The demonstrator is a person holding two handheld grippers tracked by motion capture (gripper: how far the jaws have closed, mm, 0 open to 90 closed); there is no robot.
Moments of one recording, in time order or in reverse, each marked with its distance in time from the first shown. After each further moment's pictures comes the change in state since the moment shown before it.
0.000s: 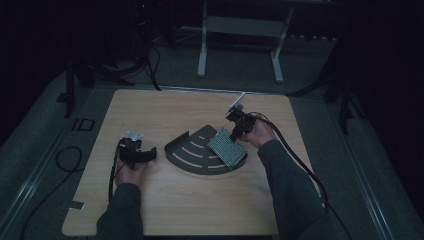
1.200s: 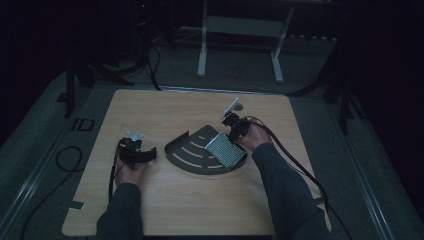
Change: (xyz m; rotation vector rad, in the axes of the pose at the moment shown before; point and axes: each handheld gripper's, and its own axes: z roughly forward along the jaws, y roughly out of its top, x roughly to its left) left arm 0.000 0.000 0.000 0.000 0.000 0.000; right arm -0.001 0.005 0.031 0.032 -0.081 -0.016
